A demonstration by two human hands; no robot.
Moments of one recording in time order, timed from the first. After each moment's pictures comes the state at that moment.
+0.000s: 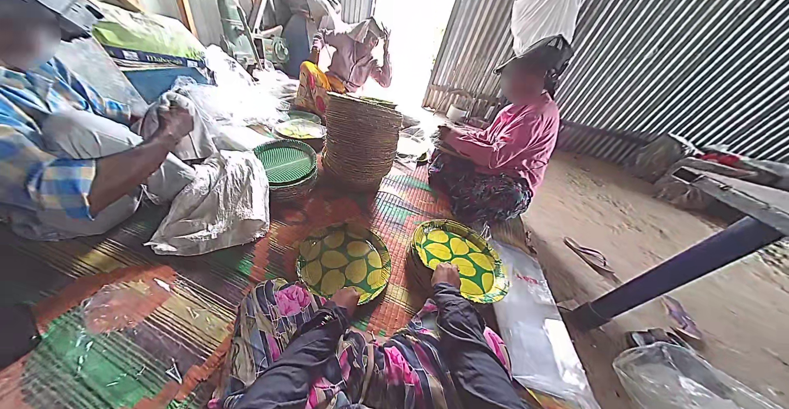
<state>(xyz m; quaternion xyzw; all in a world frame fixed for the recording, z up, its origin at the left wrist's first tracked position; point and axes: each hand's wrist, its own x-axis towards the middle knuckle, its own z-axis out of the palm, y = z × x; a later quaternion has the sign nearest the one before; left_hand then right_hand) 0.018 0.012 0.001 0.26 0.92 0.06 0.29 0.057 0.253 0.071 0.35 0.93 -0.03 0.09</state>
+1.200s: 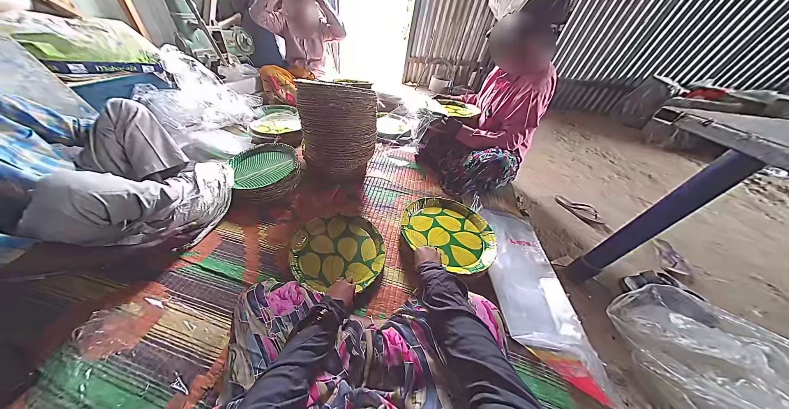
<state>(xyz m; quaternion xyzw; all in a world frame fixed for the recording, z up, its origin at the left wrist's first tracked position) 0.015 0.014 -0.014 0.29 0.92 0.04 0.28 0.050 0.246 0.055 0.28 0.94 -0.04 0.17</state>
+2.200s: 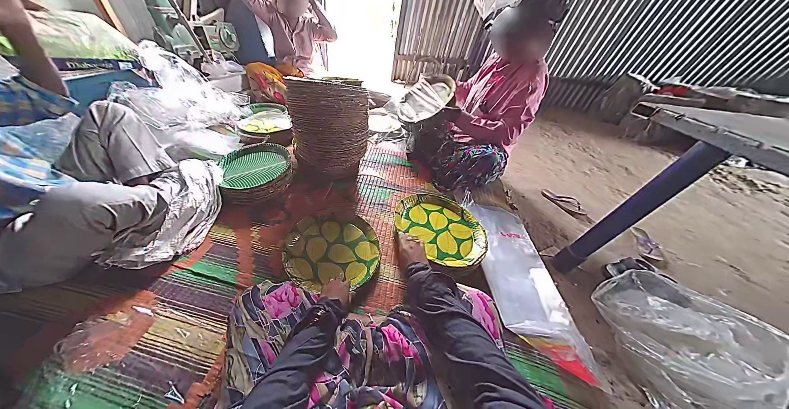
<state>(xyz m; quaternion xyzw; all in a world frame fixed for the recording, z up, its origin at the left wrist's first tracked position) 0.017 0.007 -0.012 0.25 0.93 0.05 0.27 0.045 0.230 0.038 0.19 0.98 -0.06 0.05</state>
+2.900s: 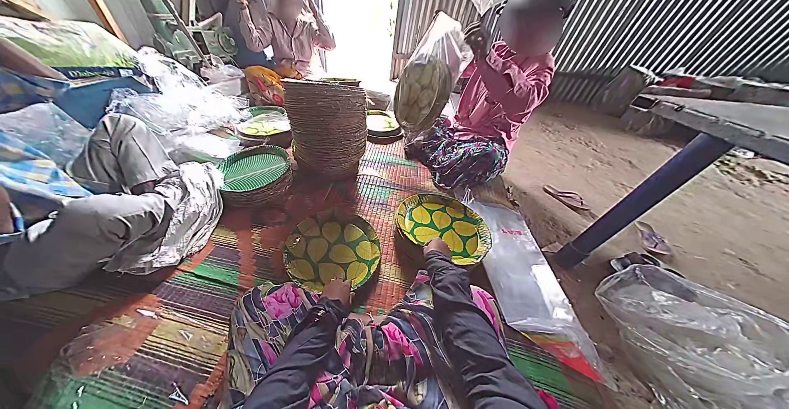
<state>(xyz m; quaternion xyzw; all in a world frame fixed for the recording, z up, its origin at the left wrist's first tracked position) 0.018 0.008 -0.011 0.26 0.93 0.05 0.25 0.056 0.275 0.068 0.44 0.87 -0.22 0.08</state>
